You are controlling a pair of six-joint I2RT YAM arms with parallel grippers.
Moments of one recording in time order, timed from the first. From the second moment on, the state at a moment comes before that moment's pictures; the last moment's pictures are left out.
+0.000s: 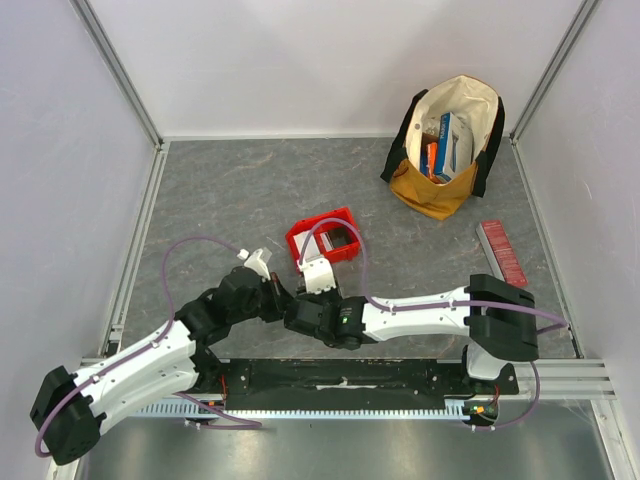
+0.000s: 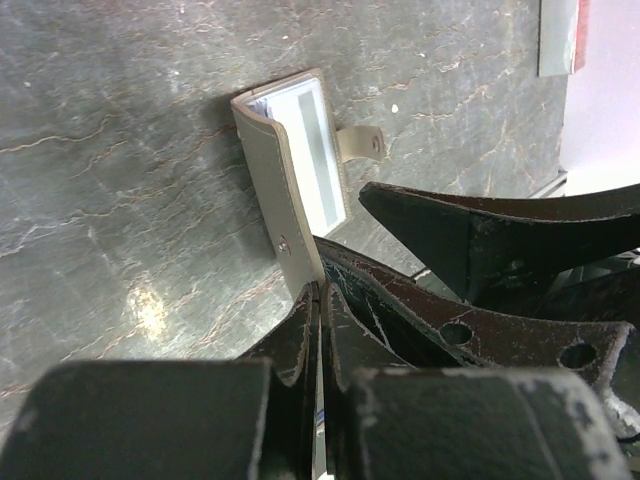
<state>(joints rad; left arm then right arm) -0.78 0.73 0.35 -0.22 0.11 -0.97 1.38 1.69 1.06 -0.40 0.76 0.82</state>
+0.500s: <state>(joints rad) -0.78 0.78 0.35 -0.14 0.16 -0.96 1.32 1.55 0.94 -0.38 0.74 0.90</state>
